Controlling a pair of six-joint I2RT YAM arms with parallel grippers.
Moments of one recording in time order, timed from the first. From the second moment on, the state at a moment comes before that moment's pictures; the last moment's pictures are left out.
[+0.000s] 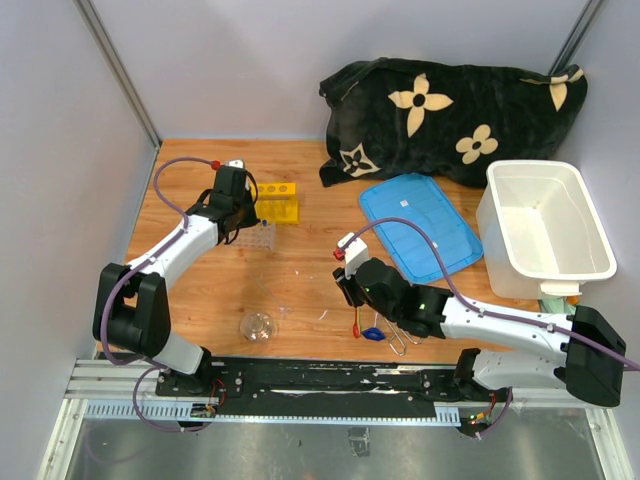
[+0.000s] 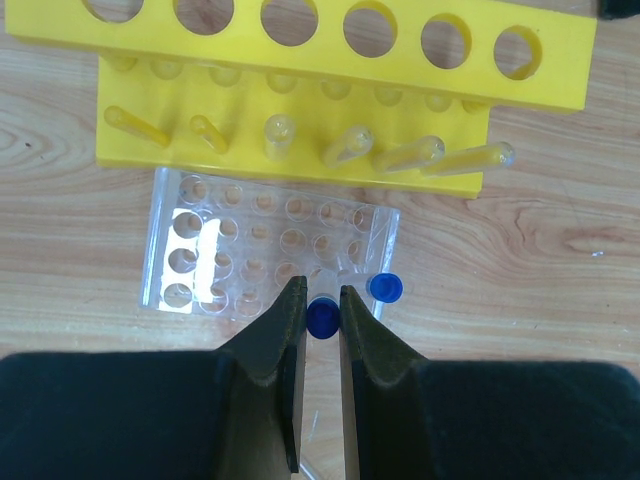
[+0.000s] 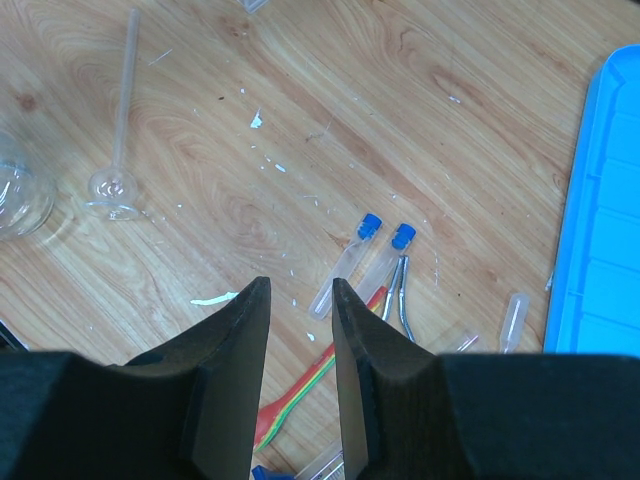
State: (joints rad) left arm -0.27 1.49 1.04 -0.30 -0.18 -0.38; right arm 1.12 1.14 0.69 -0.06 0.38 0.13
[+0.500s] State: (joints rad) left arm -0.27 1.52 1.04 -0.33 -0.19 -0.38; right arm 1.11 1.14 0.68 -0.05 0.38 0.13
